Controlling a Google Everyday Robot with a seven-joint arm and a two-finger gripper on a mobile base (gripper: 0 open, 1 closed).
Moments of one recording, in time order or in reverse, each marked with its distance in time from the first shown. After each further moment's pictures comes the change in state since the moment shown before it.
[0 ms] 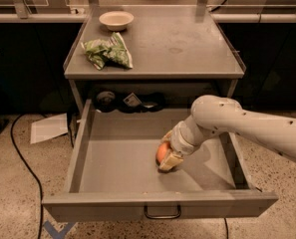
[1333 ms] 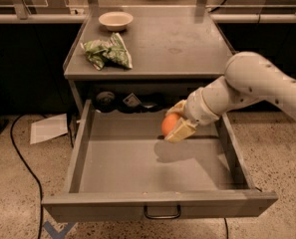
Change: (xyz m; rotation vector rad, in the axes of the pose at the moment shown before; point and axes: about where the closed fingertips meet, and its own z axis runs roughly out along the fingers) arm -0.049 -0.027 -0.115 0.015 -0.194 -0.005
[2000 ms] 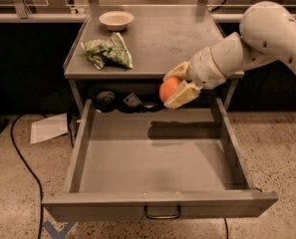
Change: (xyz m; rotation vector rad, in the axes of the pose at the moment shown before) arm -0.063 -0.051 -0.074 0.035 -0.115 -0.105
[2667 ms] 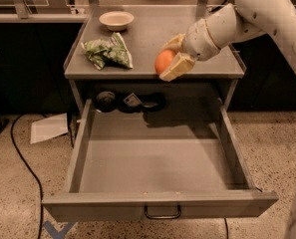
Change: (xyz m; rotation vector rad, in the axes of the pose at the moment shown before) arm -0.032 -0.075 -0.015 0.052 -0.042 -0.100
